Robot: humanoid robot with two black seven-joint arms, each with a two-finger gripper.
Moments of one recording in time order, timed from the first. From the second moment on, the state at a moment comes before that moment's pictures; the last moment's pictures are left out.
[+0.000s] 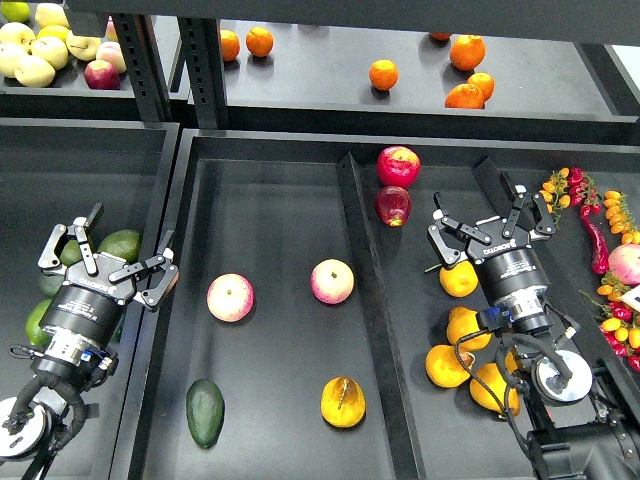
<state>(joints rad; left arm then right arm) 0.13 0.00 -1.44 -1.37 0.01 -0.40 0.09 0.15 0.01 1.44 1.15 0.00 0.41 -0.10</state>
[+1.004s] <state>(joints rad) 0.13 0.00 -1.44 -1.37 0.01 -0.49 0.11 0.17 0.01 1.42 1.15 0.00 0.42 -0.11</state>
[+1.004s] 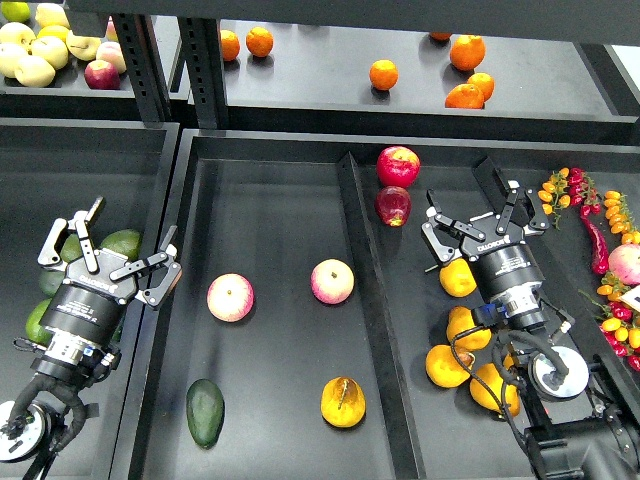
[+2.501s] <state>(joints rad) -0.70 0.49 -0.44 -1.18 -0.06 -0.49 0.49 0.18 0.02 1.44 1.13 0.01 0.42 -0.11</state>
